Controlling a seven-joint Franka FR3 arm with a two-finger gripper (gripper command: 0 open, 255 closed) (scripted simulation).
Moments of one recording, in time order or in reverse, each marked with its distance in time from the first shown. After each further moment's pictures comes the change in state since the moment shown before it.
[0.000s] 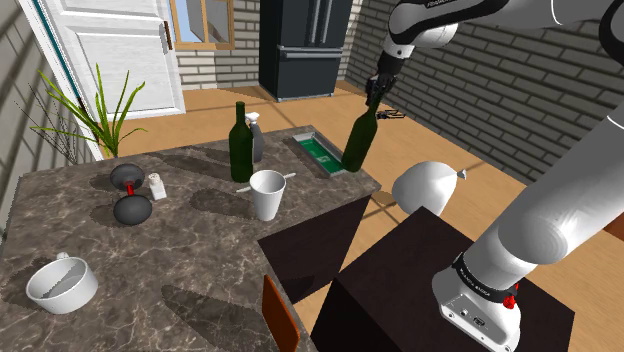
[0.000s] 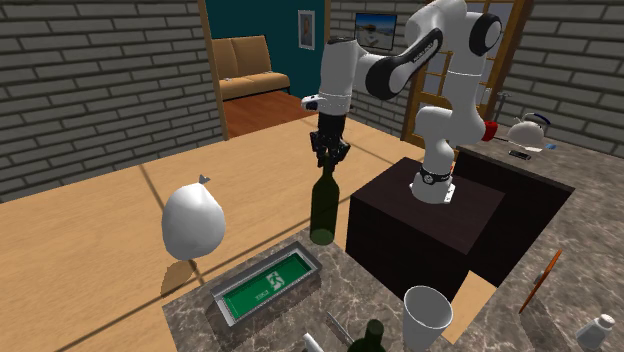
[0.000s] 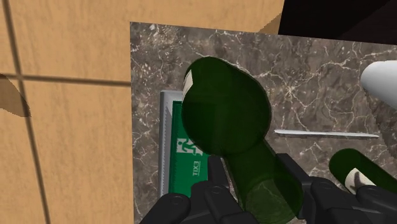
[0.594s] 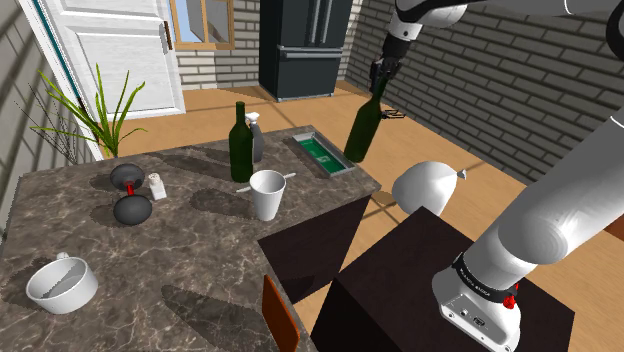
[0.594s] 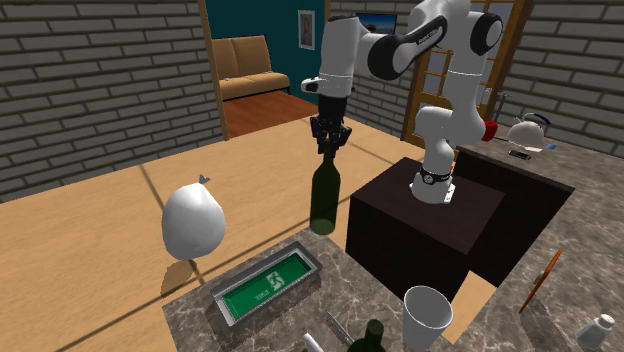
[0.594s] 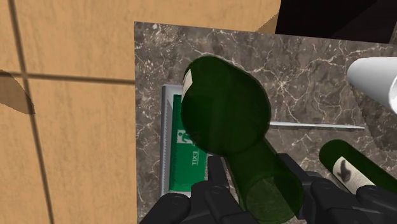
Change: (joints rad) arm 0.001 -0.020 0.003 0.100 -0.006 -0.120 0.009
